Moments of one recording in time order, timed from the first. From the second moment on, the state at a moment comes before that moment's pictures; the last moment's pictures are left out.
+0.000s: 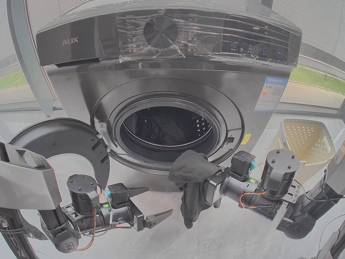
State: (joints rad) left arm -0.57 2.04 -0.21 -1.55 -0.35 -0.03; right arm 0.80 1.90 -0.51 -1.30 -0.11 0.13
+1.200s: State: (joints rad) left arm -0.64 2.31 -0.48 -1.55 -0.43 -0.11; right arm 0.81 1.91 -0.52 -1.30 -0.11 0.13
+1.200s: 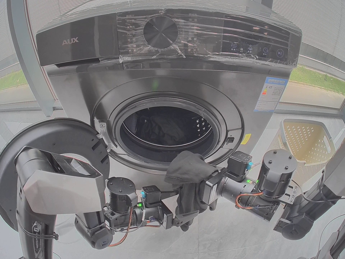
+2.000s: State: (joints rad) left arm -0.65 2.28 -0.47 -1.55 -0.42 -0.10; right arm 0.78 1.91 -0.52 -1.30 -0.11 0.13
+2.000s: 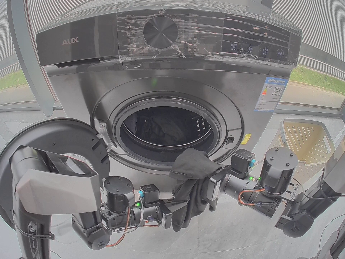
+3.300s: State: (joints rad) left arm -0.41 1.78 -0.30 -1.55 -0.46 -0.10; right arm 0.63 1.94 -0.28 -1.55 0.12 0.23
